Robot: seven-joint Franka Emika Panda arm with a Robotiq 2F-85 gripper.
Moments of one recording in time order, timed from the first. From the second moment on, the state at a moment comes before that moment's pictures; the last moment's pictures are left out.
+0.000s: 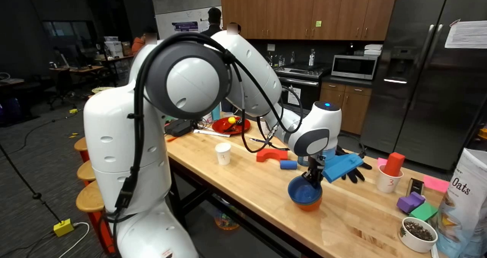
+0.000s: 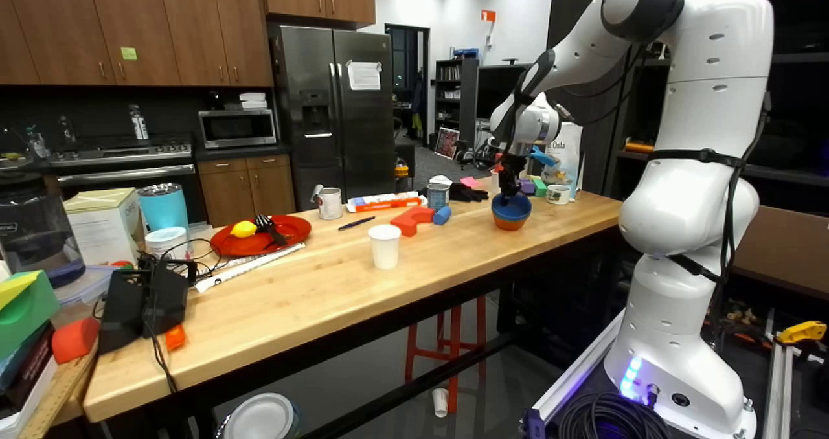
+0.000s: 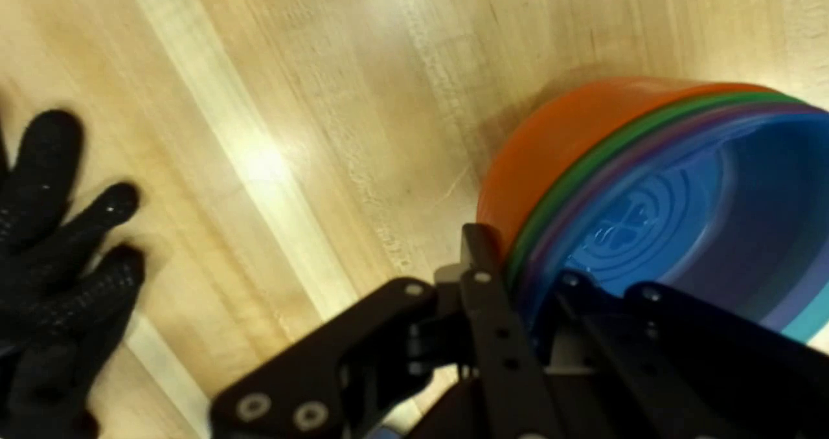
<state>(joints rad) -0.27 0.07 -0.21 -2.31 0.16 2.54 -1.59</state>
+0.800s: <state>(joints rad) -0.25 0.15 -0.13 -2.23 0.37 2.59 -1.37</state>
